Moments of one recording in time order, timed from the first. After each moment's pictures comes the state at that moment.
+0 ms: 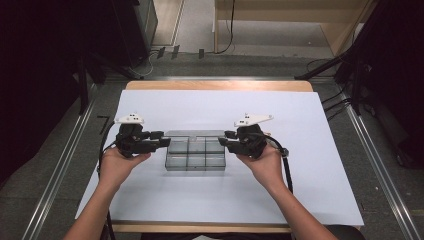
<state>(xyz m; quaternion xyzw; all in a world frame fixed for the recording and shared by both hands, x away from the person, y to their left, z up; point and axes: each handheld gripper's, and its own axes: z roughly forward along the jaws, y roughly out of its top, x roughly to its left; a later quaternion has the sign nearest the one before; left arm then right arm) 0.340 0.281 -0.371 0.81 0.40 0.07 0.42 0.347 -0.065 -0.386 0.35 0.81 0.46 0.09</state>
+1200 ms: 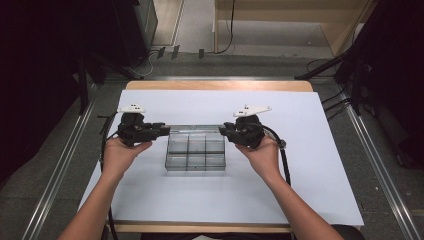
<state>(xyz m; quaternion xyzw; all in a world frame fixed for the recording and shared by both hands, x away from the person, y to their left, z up) 0.367 0.281 -0.365 0.80 0.41 0.08 0.42 0.371 -0.062 -0.384 0.36 0.80 0.46 0.11</state>
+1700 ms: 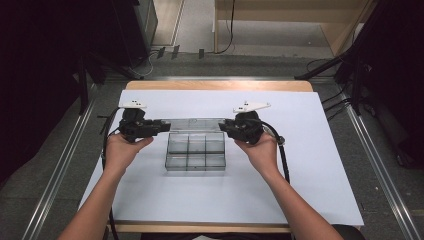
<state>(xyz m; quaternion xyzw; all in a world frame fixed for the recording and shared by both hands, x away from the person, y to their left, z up) 0.380 0.281 -0.366 0.80 0.43 0.07 0.42 0.383 -0.061 -0.385 0.37 0.80 0.47 0.11</state>
